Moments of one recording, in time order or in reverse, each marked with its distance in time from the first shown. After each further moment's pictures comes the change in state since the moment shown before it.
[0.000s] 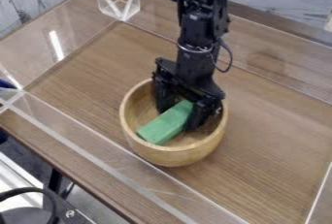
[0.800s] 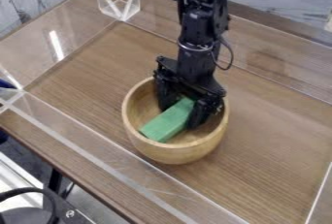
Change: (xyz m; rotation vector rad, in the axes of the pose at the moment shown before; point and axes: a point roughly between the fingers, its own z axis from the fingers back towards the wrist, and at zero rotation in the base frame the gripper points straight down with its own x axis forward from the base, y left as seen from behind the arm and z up) arm 0.003 -0.001 -0.003 -0.008 -0.007 -0.006
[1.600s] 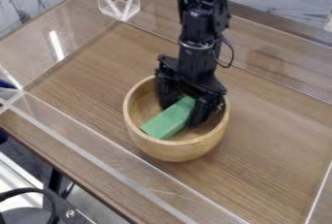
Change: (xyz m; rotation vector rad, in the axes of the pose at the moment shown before) arm 0.004 0.000 0.000 -0.008 -0.004 -0.010
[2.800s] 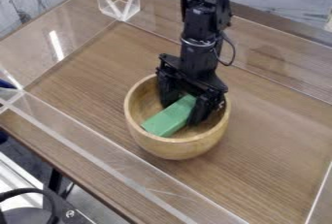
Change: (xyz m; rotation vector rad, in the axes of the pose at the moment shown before) arm 0.001 0.002 0.000 -0.005 0.032 0.005
